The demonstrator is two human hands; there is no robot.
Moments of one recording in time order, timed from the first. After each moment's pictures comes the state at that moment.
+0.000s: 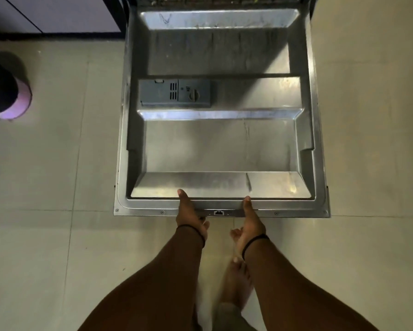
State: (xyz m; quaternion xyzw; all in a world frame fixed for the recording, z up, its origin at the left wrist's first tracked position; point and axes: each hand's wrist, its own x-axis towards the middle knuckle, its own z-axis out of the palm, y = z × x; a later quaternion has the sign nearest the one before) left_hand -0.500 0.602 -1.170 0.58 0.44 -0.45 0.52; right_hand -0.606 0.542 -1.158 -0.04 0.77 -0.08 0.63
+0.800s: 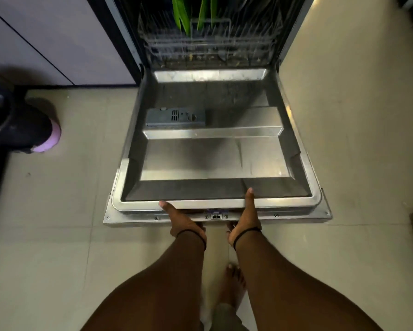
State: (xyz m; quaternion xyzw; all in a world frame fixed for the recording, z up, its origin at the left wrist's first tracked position) left_hand -0.497 0.595 -1.064 0.54 0.52 -0.31 0.58; right_hand -0.581 0.531 -1.071 -0.03 0.74 -0.19 0.64
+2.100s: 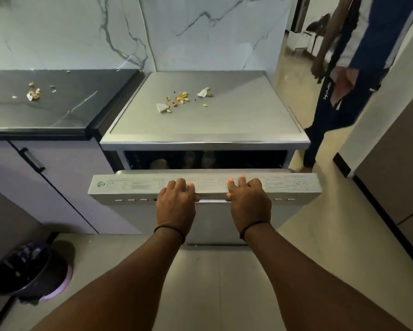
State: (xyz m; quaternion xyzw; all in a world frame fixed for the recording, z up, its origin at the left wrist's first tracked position) left_hand -0.278 0.336 -0.672 0.83 -0.48 0.24 0.14; right_hand -0.410 0.220 -0.668 -0.90 0.38 -0.23 0.00
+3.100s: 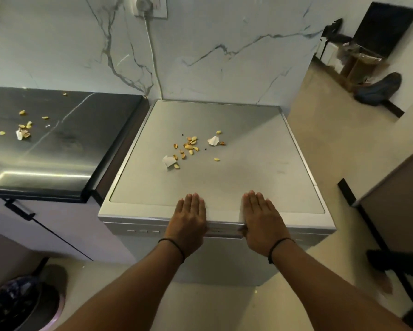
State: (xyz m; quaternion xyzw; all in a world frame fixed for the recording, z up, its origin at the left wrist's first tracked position) left_hand -0.159 0.213 -0.596 0.82 -0.57 0.03 -0.04; right_hand -0.316 0.074 -0.591 -0.95 0.30 0.06 -0.04
